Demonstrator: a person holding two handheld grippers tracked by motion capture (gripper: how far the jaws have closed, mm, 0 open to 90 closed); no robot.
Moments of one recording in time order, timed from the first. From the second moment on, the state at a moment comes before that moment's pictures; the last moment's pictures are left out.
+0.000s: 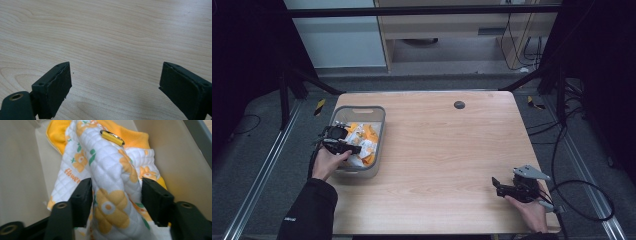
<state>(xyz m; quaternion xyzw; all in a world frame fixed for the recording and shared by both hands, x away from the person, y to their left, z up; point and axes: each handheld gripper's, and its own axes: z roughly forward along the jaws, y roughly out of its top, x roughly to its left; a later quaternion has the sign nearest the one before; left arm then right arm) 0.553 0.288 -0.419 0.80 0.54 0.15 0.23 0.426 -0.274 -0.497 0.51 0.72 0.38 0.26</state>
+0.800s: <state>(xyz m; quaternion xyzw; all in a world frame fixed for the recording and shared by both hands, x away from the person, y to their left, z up) 0.547 0.288 -0.409 0.80 0.54 0.14 0.24 0.426 -0.273 -0.498 0.51 0.73 0.38 0.26</state>
